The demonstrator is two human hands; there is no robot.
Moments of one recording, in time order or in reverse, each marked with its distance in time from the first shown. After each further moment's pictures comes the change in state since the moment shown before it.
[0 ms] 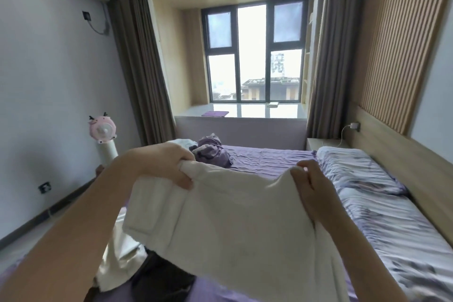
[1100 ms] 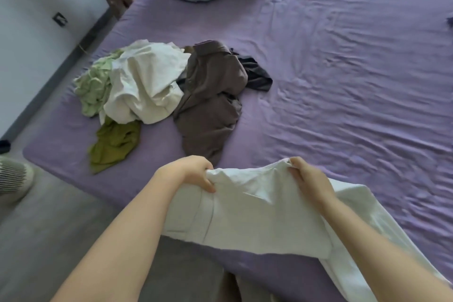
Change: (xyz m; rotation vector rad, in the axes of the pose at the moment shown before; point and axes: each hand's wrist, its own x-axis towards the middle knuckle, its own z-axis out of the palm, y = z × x) left_hand -0.033 -0.138 0.425 -0.348 -0.789 -0.440; right_hand -0.229 0.228 0.260 -0.282 -0.876 0.519
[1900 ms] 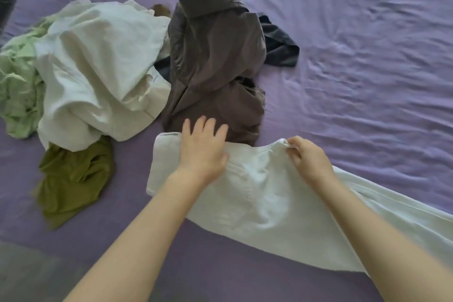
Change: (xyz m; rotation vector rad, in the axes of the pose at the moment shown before) left_hand 0.168 -0.097 -0.035 0.427 0.614 0.134; right_hand 0.167 -0.057 0.121 -0.052 0.118 0.188
